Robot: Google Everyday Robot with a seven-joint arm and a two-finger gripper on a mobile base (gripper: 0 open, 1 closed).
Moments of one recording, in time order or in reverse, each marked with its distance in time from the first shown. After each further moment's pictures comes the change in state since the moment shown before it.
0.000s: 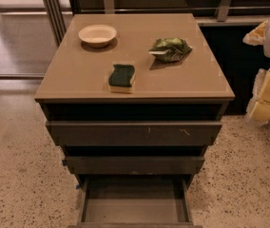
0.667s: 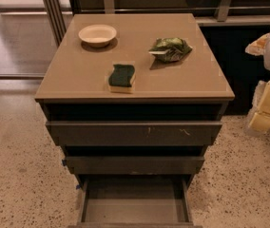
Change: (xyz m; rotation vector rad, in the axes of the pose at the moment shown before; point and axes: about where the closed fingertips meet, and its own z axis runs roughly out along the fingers) arm 0.008 0.008 0.016 0.000 0.002 0.021
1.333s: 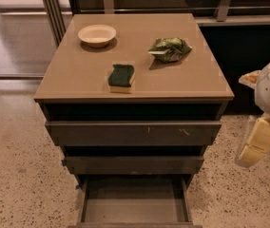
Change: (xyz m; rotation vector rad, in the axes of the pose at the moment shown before) arm 0.018 0.038 0.045 -0.028 -0.025 0.037
